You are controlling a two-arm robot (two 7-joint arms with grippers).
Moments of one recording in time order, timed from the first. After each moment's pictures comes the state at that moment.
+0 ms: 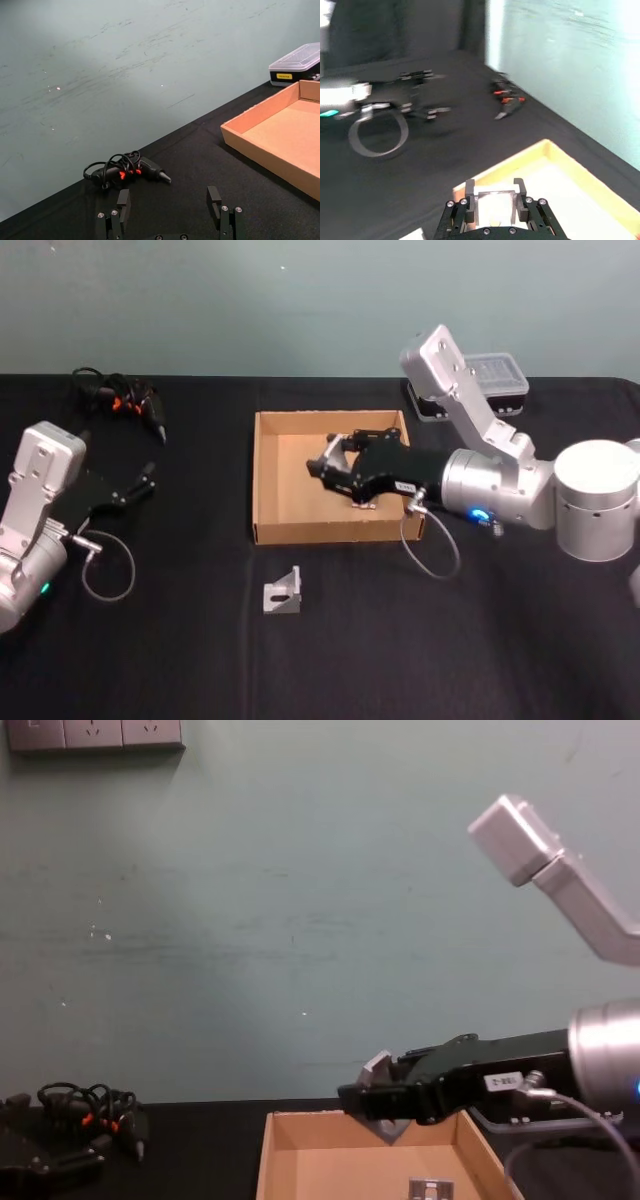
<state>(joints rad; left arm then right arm) -0.20 0.60 0.45 -1.41 -0.25 -0.12 0.03 0.55 0.49 -0.66 -1.46 0.43 0.28 0.50</state>
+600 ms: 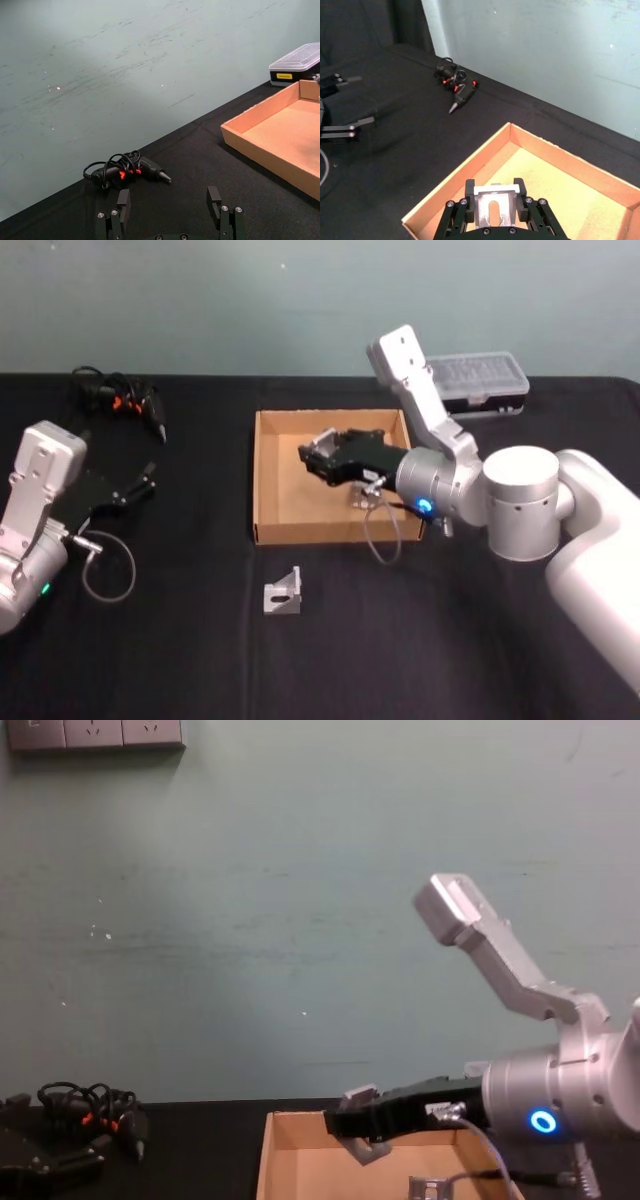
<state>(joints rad) -0.20 0.60 0.45 -1.41 -0.25 -0.12 0.03 0.58 0.28 -0.61 -1.23 0.39 0.34 0.32</state>
